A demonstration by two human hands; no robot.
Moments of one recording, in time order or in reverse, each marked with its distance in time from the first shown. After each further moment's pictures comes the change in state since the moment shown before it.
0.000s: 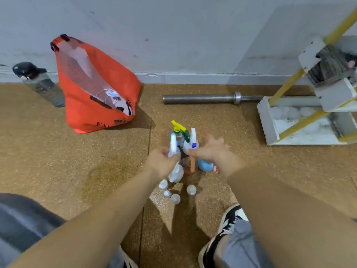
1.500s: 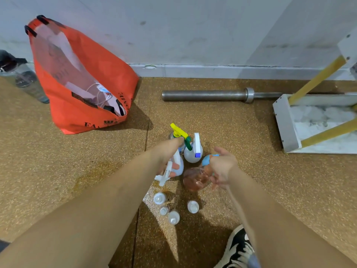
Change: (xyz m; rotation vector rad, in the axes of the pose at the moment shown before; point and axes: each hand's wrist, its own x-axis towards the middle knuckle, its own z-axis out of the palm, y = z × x) left_hand 0.103 0.037 0.024 -0.128 -0.303 -0.393; right_hand 0.063 0.021 0.030 0.924 -0.036 0.263
